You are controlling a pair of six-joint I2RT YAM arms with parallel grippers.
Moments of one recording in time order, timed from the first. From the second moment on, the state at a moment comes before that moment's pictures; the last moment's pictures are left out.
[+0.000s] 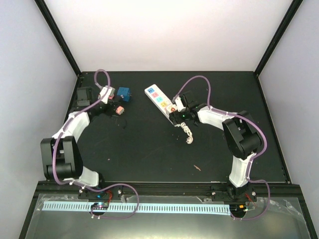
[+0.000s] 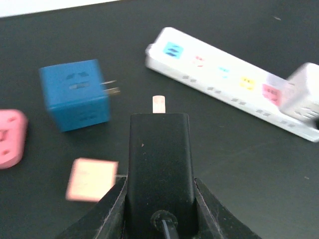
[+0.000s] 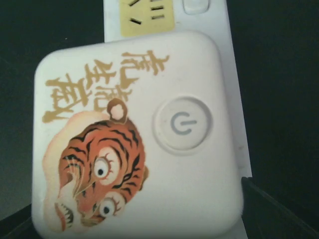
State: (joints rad) left arm 0.08 1.44 0.93 -0.23 0.62 0.27; right arm 0.53 1.88 1.18 -0.25 -0.13 0.02
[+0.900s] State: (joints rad) left arm 0.49 2.04 1.42 -0.46 0.72 0.17; right arm 0.53 1.73 1.15 -0.27 -0.14 0.00
